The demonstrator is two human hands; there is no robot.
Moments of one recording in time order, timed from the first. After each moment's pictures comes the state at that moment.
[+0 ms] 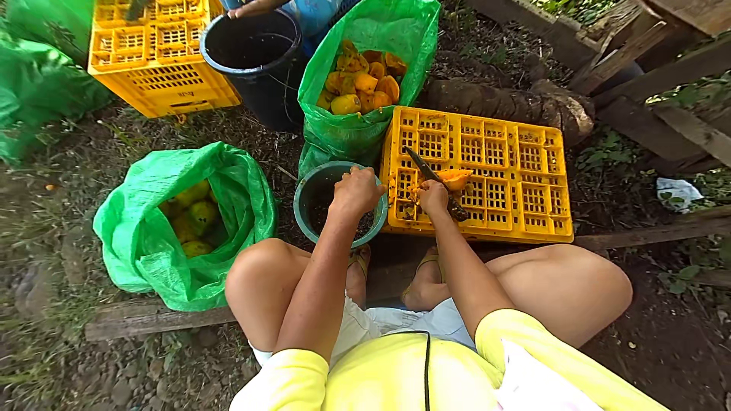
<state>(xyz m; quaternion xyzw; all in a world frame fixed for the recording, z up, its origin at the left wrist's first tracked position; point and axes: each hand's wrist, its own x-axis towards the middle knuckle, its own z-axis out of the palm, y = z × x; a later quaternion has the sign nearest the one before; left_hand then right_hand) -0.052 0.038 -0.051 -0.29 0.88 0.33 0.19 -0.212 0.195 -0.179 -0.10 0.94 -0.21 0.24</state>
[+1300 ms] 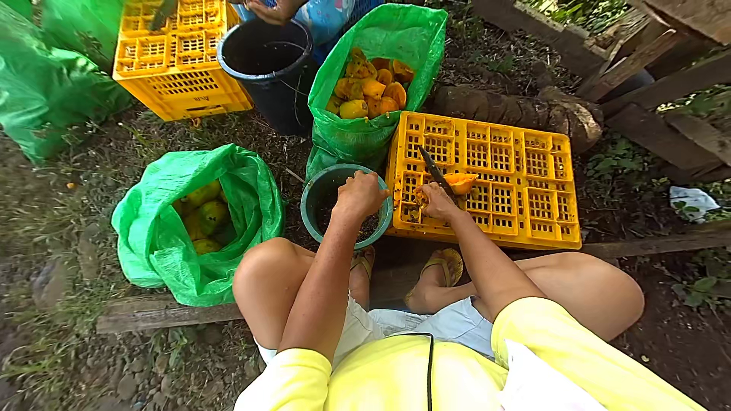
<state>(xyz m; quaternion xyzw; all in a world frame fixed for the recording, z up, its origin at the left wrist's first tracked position) -0.044 0.039 -0.050 -0.30 0.88 0.33 0.19 -0.256 0.221 -0.221 -0.38 0.87 -0.09 0.29</state>
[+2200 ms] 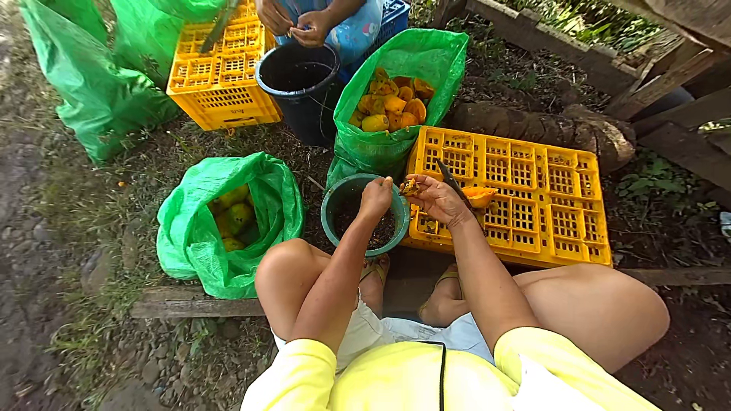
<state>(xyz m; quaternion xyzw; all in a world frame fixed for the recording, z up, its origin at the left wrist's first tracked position) -0.045 0.035 -0.096 -0.43 0.64 0.64 -0.02 -0.195 0.164 -0.145 -0.19 0.52 -0.65 0.52</state>
